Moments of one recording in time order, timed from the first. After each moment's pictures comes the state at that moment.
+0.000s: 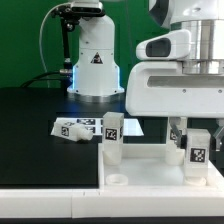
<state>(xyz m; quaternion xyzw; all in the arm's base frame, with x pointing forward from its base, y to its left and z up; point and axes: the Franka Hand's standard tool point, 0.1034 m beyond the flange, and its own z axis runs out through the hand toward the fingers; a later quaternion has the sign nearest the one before) 0.641 0.110 0.079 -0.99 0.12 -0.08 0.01</state>
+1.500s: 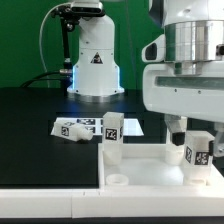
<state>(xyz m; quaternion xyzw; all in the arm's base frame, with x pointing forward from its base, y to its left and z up) 0.641 0.110 0.078 -0.92 0.38 -0.09 0.06</state>
